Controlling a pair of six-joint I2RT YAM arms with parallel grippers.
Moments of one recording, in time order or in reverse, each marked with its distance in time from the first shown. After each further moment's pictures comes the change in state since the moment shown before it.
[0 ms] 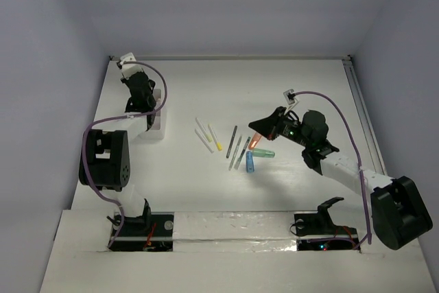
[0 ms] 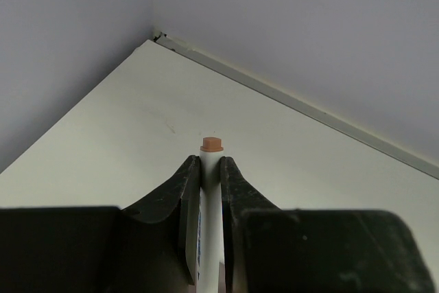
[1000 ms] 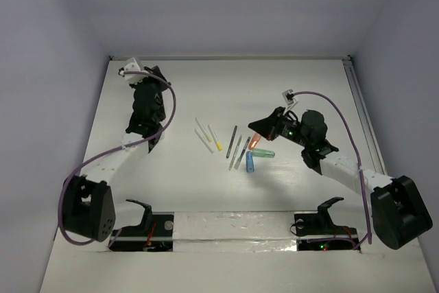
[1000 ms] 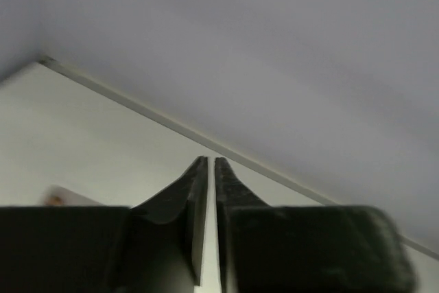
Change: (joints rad) left arm -0.198 -0.362 -0.114 -0.038 -0.040 -0.156; right arm 0.008 0.004 0.003 -0.015 0.010 -0.014
